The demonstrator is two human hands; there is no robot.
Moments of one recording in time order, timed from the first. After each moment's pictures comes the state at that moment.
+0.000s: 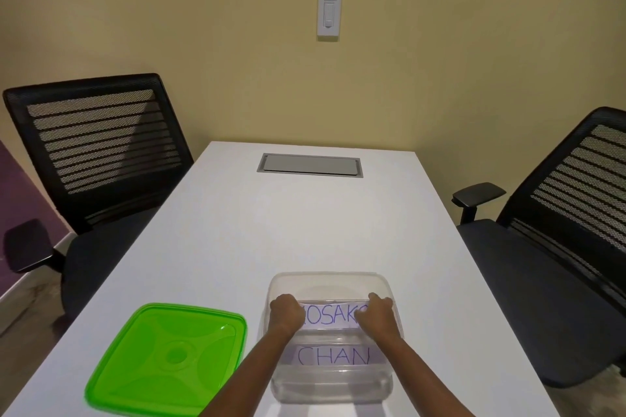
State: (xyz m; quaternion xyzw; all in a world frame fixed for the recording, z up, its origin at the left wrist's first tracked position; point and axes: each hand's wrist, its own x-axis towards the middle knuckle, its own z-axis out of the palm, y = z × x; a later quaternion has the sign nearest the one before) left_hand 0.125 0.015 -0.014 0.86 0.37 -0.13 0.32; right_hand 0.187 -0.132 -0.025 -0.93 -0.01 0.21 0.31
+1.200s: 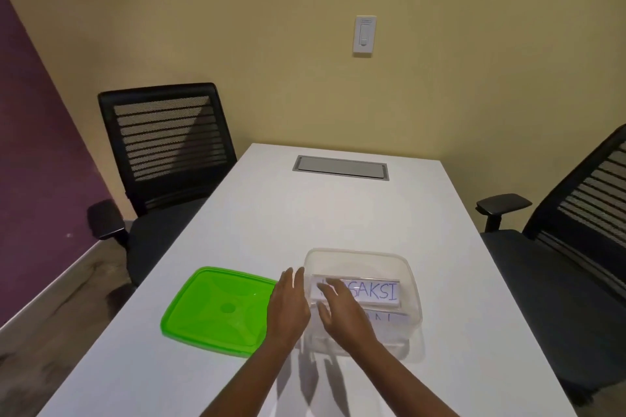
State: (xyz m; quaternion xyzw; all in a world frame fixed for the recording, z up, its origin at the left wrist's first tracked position) left_hand 0.019 0.019 -0.017 0.96 0.26 0.06 0.11; right_hand 0.068 -0.095 -0.004 -0.90 -0.37 0.05 0.23
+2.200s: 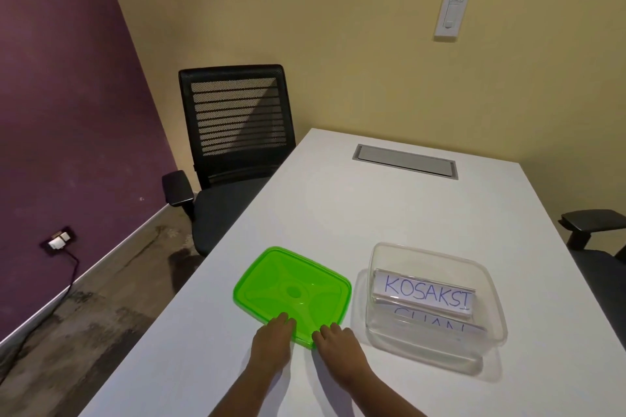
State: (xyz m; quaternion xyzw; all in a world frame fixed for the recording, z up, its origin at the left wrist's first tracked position) left_hand -0.101 0.107 -0.079 0.95 0.28 -0.12 0.09; right_hand -0.018 -0.015 -0.070 -0.84 -0.54 0.02 -0.02
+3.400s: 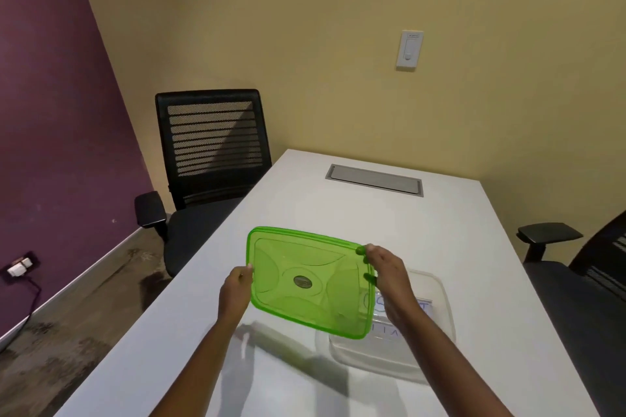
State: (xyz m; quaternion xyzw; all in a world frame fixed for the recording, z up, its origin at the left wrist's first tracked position) left_hand -0.045 0.134 0.004 0.70 0.46 0.24 0.50; right_hand 0.076 -0.074 0.097 -0.69 -0.14 0.20 0.69
